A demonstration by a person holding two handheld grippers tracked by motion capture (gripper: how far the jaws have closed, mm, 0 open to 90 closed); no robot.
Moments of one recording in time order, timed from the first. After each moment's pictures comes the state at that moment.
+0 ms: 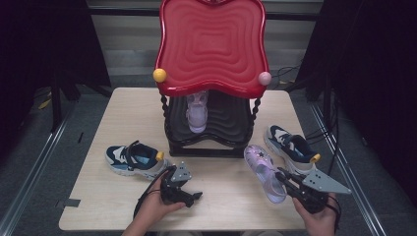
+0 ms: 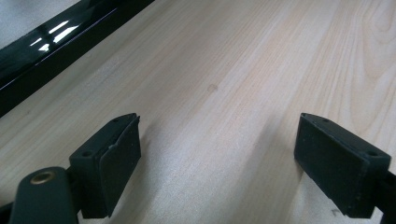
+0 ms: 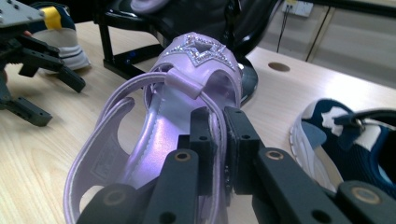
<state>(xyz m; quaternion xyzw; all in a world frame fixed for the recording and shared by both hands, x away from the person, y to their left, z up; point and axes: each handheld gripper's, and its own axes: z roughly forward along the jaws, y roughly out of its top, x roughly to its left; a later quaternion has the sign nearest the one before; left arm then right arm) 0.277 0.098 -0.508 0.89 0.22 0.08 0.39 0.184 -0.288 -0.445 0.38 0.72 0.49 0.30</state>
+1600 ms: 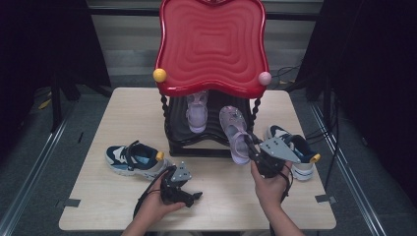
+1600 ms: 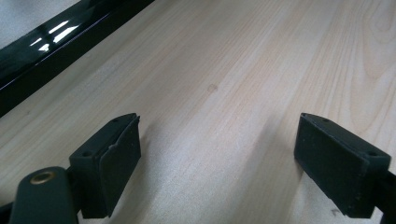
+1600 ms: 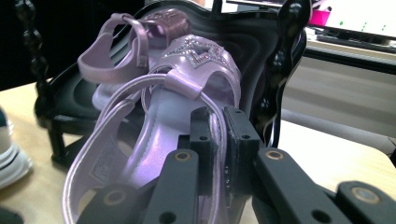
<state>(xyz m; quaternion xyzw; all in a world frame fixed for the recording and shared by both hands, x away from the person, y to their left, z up) 0.276 0.098 -0.508 0.89 0.22 0.08 0.38 0.259 -0.185 -0.407 0.43 0.65 0.49 0.40</state>
